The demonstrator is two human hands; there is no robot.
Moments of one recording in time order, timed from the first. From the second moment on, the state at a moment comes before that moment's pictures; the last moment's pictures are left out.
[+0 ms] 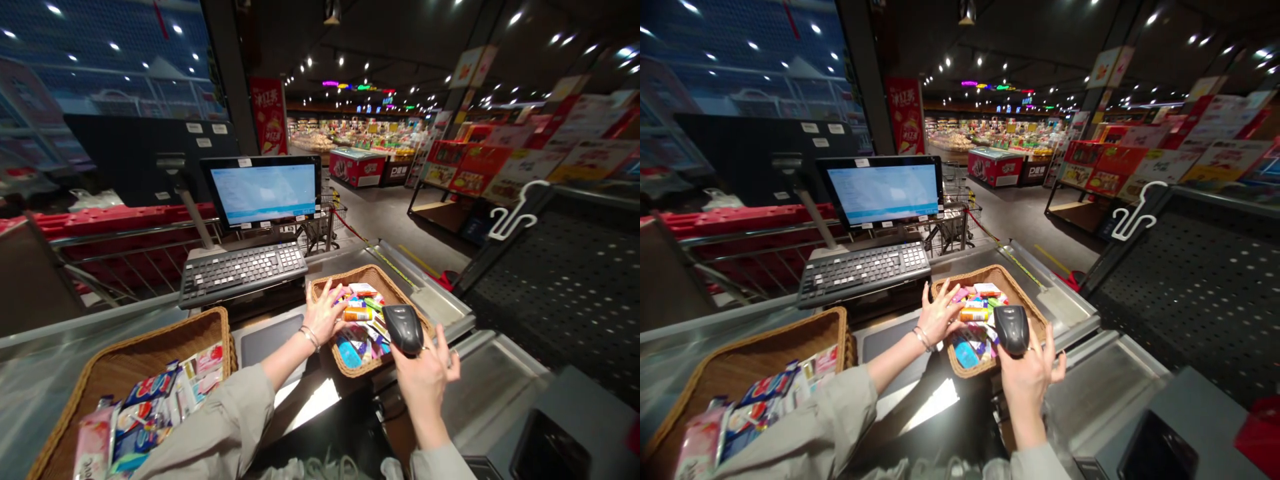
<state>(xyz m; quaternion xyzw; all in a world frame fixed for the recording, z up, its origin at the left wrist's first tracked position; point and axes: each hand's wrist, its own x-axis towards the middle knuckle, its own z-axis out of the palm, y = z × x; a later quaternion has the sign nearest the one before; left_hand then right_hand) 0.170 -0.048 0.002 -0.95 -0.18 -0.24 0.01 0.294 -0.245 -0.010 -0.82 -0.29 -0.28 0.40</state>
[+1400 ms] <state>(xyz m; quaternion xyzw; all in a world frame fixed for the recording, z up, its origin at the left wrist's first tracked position) -0.033 -0.048 0.013 -0.83 -0.51 -0.22 0.06 0.191 -0.133 0.010 -0.71 -0.51 -0.15 0.45</state>
